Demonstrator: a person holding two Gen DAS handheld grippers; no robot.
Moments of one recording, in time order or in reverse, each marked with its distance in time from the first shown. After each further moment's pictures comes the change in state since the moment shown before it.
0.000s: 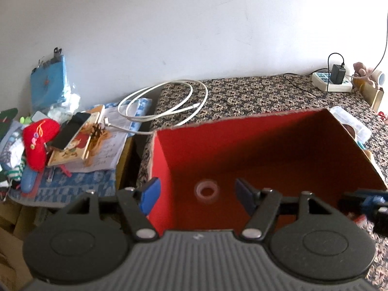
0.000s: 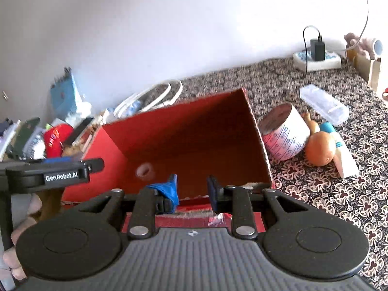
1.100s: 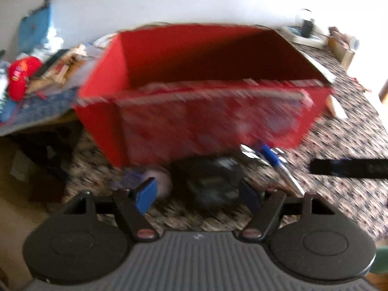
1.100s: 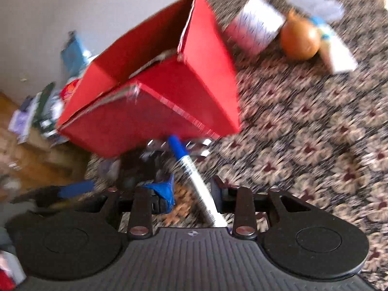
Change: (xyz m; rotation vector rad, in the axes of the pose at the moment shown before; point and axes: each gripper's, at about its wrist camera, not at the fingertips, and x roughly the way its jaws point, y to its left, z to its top) left arm -0.034 -0.062 -0.116 -0.059 0.182 -0.144; right arm 0.008 -0.090 -0.062 0.138 0.355 0.222
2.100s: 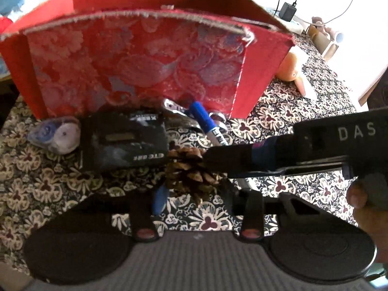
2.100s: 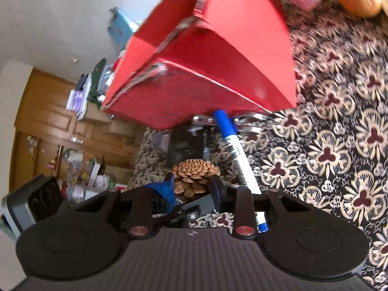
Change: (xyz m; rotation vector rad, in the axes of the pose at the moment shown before) left arm 0.043 -0.061 -0.031 -0.106 0.063 -0.123; right arm 0.020 -0.018 0.021 -0.005 0.205 0.333
